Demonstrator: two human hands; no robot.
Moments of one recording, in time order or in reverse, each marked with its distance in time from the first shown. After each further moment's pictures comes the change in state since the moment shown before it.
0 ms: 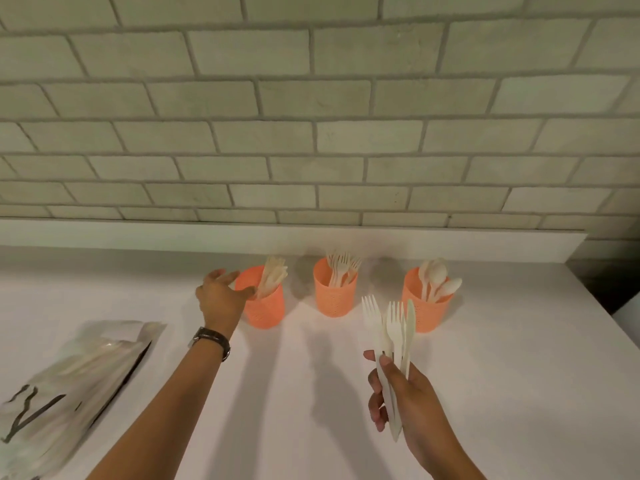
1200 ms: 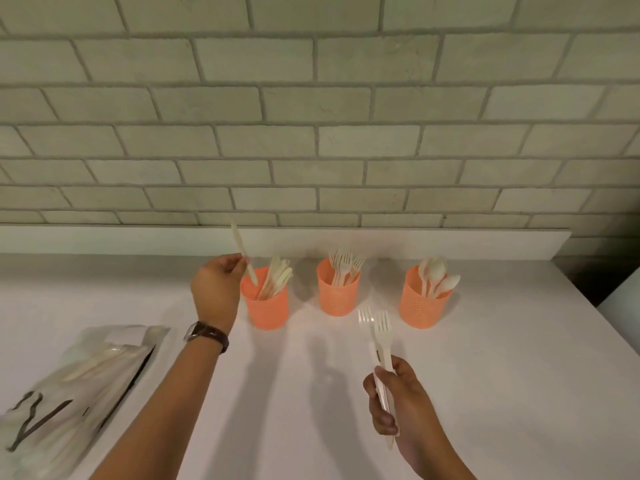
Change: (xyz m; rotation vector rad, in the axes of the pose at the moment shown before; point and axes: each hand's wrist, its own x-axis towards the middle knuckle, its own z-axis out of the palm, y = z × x) left_hand -0.021 0.030 -0.044 -0.278 0.116 0.184; right_hand -0.010 0.017 0.023 0.177 0.032 0.079
